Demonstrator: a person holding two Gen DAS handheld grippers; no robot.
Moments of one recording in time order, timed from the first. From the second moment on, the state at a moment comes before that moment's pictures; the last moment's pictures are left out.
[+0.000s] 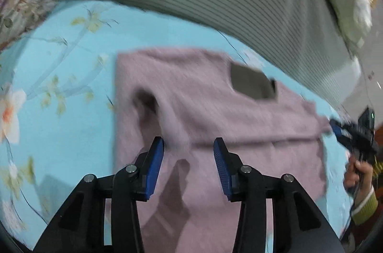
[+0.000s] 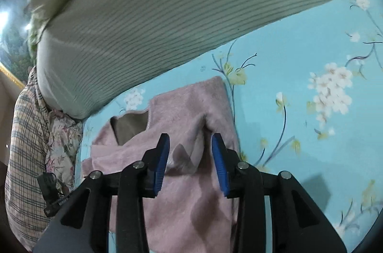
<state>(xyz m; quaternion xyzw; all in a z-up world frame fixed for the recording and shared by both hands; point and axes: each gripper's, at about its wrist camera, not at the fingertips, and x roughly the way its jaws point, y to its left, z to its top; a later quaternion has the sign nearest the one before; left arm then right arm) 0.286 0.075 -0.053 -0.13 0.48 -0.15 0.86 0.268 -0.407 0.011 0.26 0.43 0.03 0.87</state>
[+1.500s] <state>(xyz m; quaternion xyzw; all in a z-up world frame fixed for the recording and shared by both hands) 0.317 0.070 -0.009 -0.12 0.46 -0.10 0.87 0.292 -0.348 0.014 0.15 0.45 0.03 0.88</state>
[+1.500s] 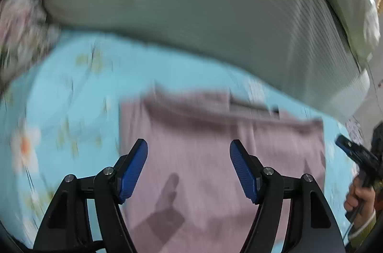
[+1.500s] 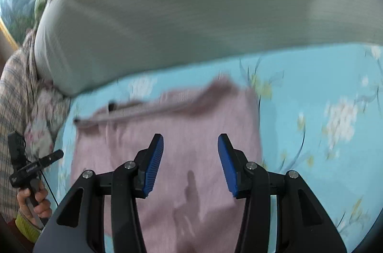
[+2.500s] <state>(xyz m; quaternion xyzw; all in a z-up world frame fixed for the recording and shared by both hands) 0.179 0.103 -0.115 -0.34 0.50 -0.04 0.79 0.190 -0.307 -0.042 0.17 0.54 0.07 0.82</state>
